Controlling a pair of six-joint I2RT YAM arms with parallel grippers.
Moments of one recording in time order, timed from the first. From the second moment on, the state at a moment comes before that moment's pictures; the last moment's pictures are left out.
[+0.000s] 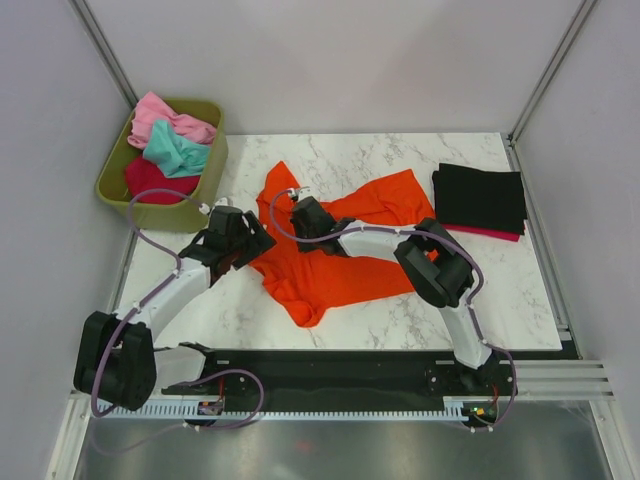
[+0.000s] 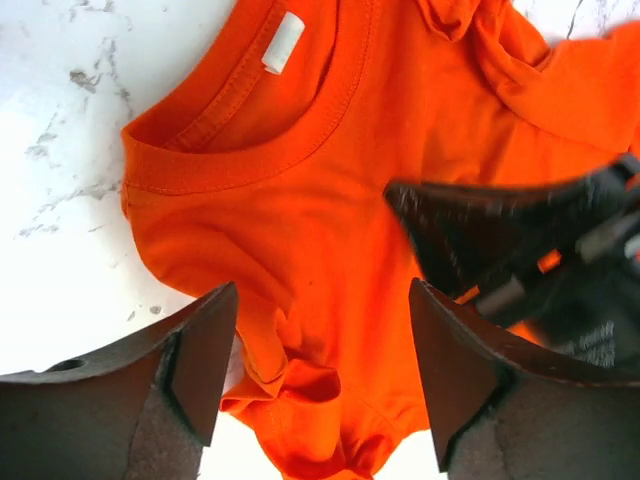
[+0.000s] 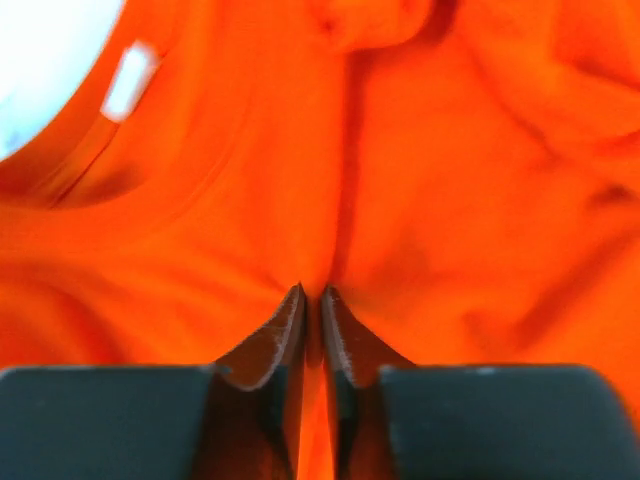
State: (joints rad) left arm -0.30 1.22 0.71 -0.27 -0.05 -0.81; right arm 0.85 2.12 1.43 -0.06 0.15 0.41
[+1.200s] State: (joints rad) left arm -0.23 1.40 0.69 -0.15 0.01 -0.74; right arm 1.09 1.90 1.22 -0.11 0.09 0.23
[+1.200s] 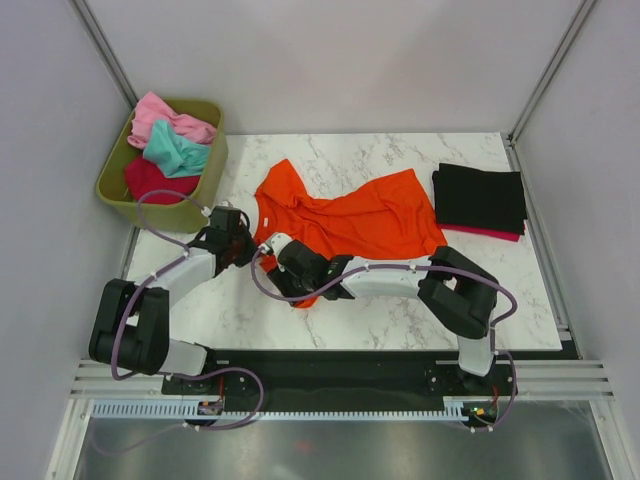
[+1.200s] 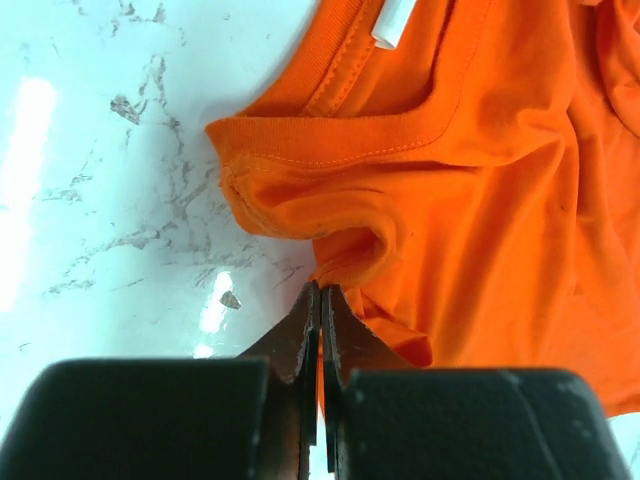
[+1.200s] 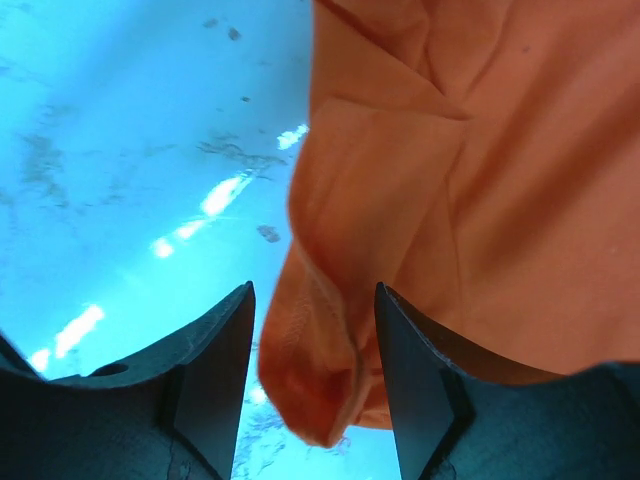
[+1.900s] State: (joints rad) left arm -0.21 1.29 0.67 -0.17 0.03 -0.74; right arm 1.09 1.90 1.22 -0.18 0.24 0.19
